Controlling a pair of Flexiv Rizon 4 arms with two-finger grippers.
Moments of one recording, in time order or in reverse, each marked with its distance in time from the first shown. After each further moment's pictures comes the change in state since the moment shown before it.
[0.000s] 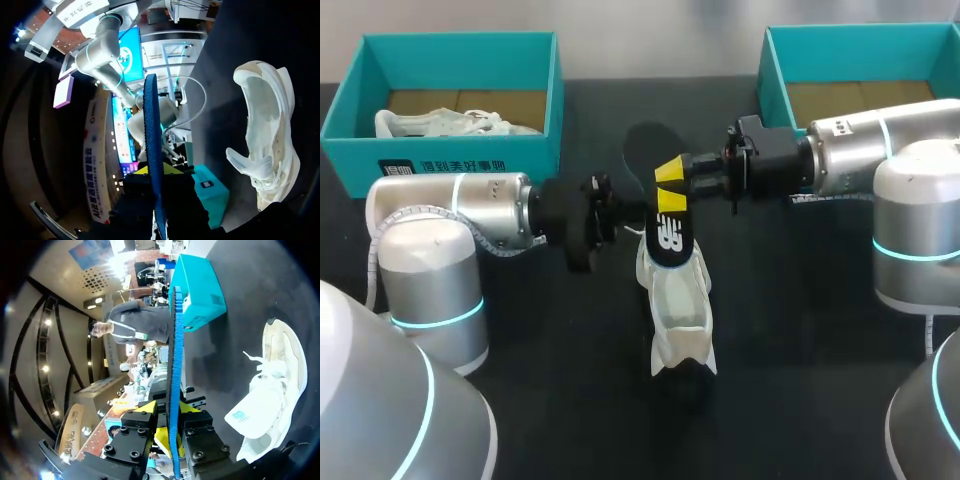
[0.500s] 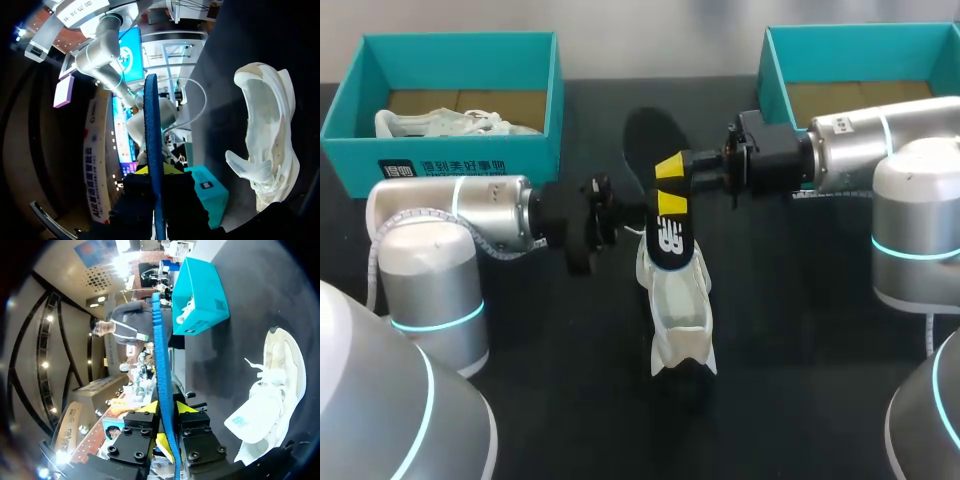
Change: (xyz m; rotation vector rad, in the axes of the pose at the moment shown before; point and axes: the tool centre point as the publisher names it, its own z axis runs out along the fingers) left arm 0.000 -0.003 0.000 -0.002 -0.005 -0.005; right arm 0.002 0.007 -0.002 -0.024 -0.002 -0.034
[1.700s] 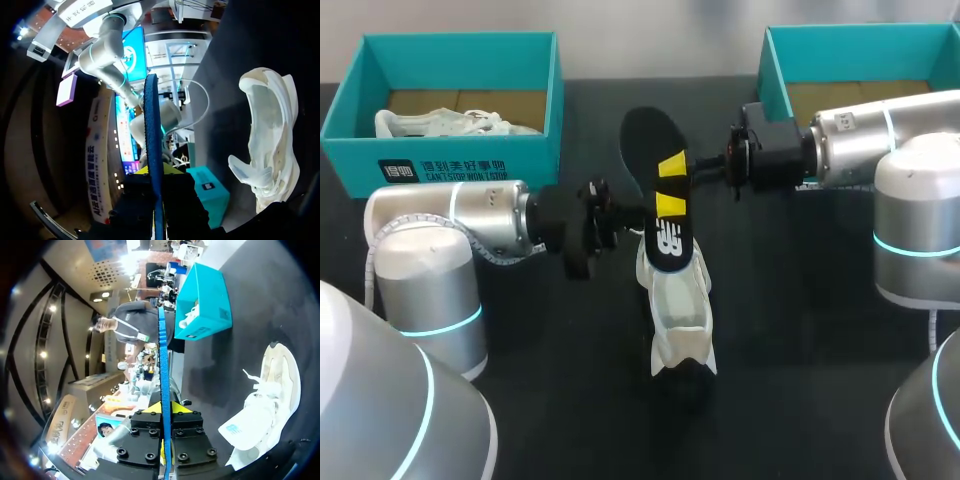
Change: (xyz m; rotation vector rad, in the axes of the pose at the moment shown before) left arm -0.005 -0.006 -0.001 -0.005 -0.024 -0.015; right arm -0.001 0.007 -0.004 -0.012 -0.023 -0.091
